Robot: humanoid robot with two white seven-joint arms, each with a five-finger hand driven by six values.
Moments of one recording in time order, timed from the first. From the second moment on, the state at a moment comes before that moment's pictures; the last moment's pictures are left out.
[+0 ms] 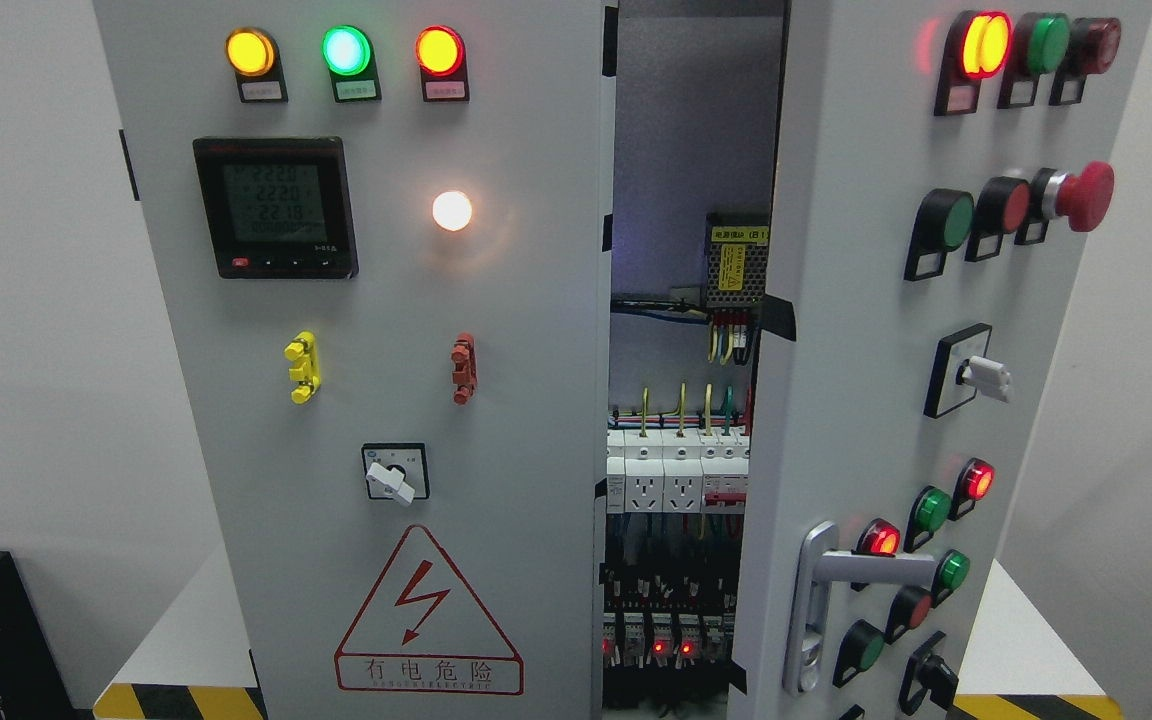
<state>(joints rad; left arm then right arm) 0.05 -0.10 0.00 0.00 0.00 -0.07 -0.13 0.05 0.12 0.00 -0.10 0.00 0.11 0.08</state>
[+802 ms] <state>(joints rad) 0.23 0.02 0.00 -0.23 0.28 -0.11 -0.56 0.05 0.12 0.00 -0.10 0.00 0.11 0.08</state>
